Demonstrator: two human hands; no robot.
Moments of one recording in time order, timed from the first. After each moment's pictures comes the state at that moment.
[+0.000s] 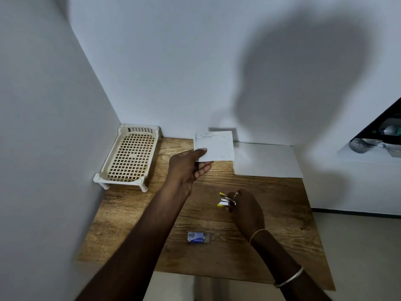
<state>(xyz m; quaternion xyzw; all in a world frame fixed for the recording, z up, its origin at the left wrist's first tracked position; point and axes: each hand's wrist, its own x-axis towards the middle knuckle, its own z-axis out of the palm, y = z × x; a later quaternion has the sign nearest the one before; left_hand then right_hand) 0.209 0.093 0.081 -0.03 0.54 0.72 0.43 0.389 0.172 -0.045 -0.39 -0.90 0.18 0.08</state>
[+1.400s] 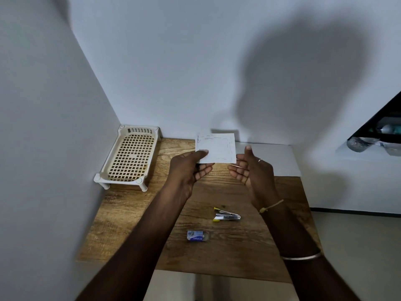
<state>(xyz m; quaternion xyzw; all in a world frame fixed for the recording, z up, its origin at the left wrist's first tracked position) 0.217 0.089 0.083 -0.02 0.55 0.72 0.43 0.360 0.199 0.062 -0.41 -0.44 0.74 0.30</state>
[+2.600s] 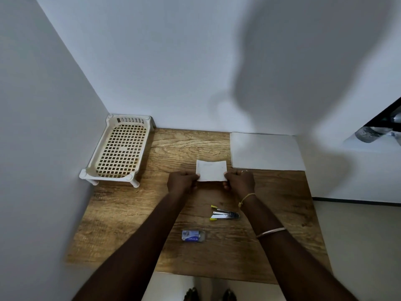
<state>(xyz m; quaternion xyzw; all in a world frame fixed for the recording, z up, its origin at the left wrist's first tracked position) 0.193 0.110 -0.061 -0.05 0.76 0.53 0.38 0.325 0.230 -0.063 -0.59 -0.54 0.58 0.17</state>
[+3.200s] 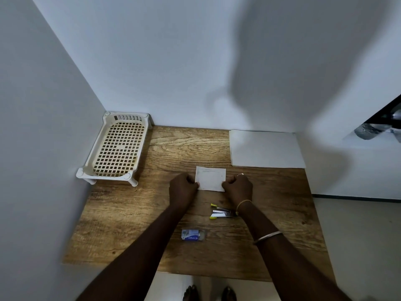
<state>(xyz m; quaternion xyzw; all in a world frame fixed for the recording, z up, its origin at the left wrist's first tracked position) 0.206 0.095 -0.089 0.23 0.89 0.33 0.21 0.335 0.218 -0.084 -0.58 -0.70 0.40 0.09</state>
